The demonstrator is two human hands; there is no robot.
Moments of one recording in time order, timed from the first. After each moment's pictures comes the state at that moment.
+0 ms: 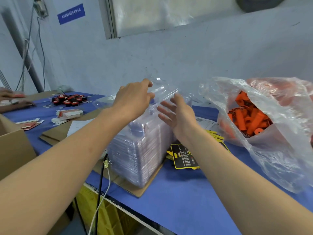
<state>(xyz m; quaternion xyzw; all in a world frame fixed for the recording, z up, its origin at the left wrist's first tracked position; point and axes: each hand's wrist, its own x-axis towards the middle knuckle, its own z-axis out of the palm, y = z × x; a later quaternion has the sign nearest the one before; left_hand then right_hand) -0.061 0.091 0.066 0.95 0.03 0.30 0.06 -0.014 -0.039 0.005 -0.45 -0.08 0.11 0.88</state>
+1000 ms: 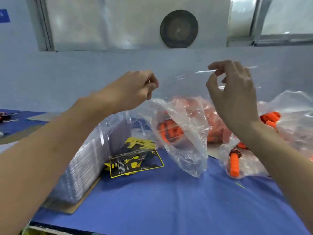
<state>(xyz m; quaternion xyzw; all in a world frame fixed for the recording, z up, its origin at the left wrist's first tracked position) -0.113 -0.085 0.152 0.91 -0.27 0.26 0.20 -0.130 -0.329 0.117 -0.78 -0.12 -0.56 0.25</state>
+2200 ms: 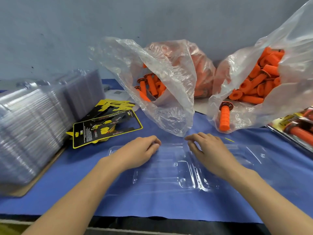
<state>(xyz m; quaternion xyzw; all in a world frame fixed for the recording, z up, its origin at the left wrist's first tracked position) -0.042 -0.161 -0.154 0.94 -0.25 -0.07 0.21 -0.095 -0.407 -0.161 -0.98 -0.07 -0.12 0.15</state>
